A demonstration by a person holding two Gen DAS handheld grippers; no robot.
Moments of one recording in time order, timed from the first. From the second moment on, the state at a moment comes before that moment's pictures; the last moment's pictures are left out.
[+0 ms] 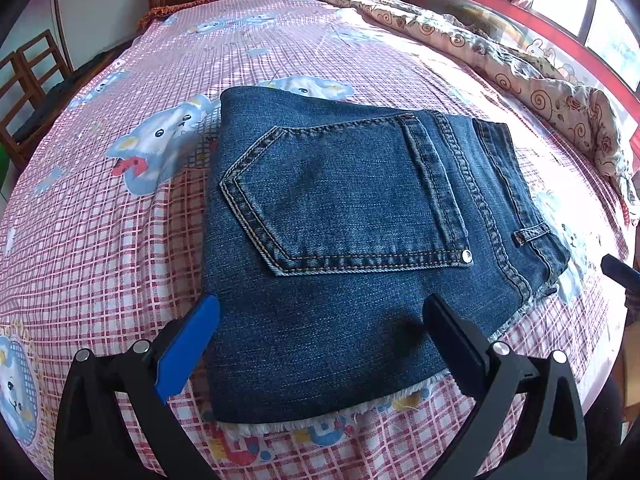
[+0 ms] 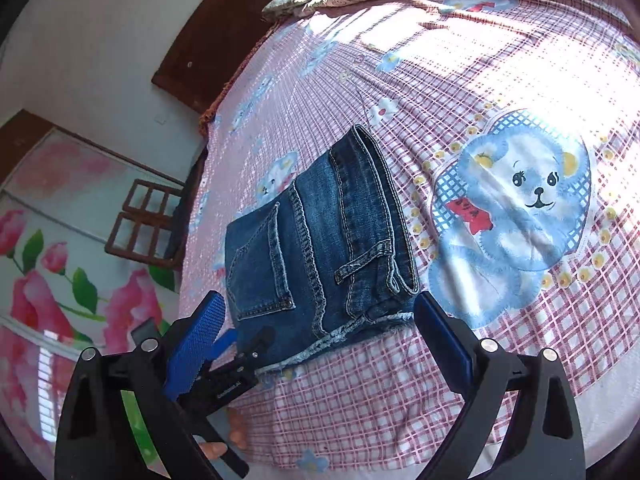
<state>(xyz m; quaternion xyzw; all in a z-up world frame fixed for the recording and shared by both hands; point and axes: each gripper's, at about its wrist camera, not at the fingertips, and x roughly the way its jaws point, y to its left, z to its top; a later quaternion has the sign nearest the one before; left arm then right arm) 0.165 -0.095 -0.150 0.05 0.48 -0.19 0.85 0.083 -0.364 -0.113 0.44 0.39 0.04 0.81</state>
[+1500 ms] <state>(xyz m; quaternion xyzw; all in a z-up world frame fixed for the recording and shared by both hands) 0.111 0.020 -0.143 -0.18 0.57 -0.19 0.78 0.181 -0.358 -0.179 0.38 0.51 0.15 0.76</state>
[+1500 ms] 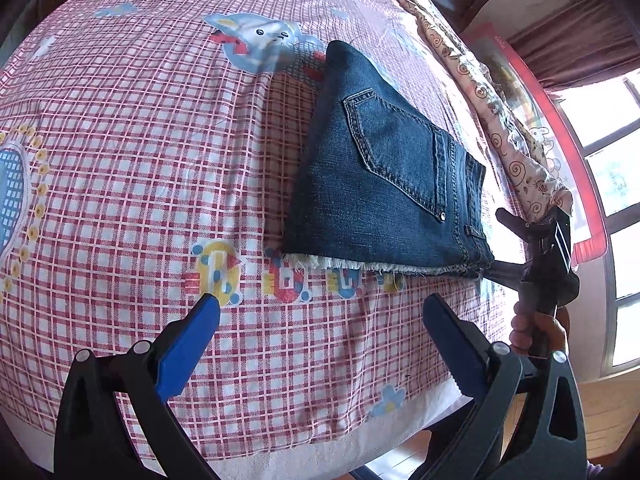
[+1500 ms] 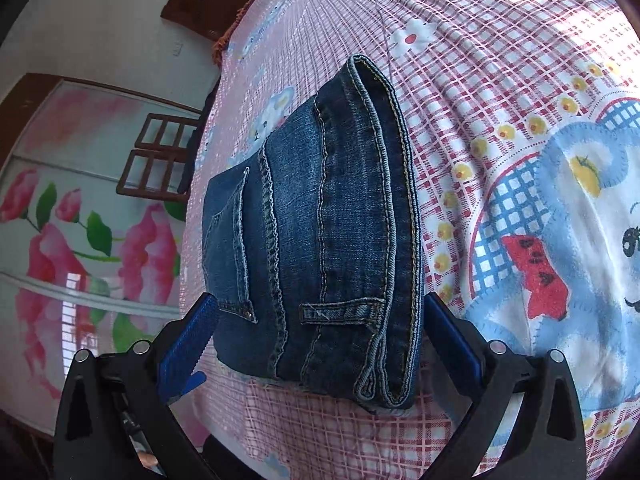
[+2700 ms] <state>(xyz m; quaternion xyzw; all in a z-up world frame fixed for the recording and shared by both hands) 0.296 -0.050 -0.120 -0.36 0.46 -0.34 0.74 0.180 -0.331 -0.173 0.36 0.53 0.13 0.76</state>
